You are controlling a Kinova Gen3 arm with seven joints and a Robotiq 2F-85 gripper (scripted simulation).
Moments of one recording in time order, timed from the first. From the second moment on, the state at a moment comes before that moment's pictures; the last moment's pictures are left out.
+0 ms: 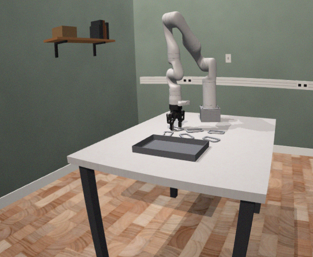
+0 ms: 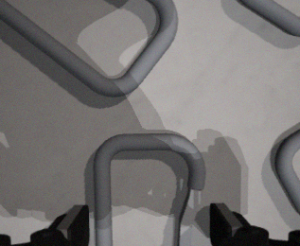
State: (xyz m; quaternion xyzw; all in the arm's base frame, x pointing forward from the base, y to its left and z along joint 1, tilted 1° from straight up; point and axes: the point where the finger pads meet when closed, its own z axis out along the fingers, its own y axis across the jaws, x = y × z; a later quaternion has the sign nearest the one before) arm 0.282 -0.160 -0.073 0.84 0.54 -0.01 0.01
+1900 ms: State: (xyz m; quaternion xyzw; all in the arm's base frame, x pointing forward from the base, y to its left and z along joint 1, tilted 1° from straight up) arm 0.282 -0.160 -0.072 0.84 0.54 0.00 0.01
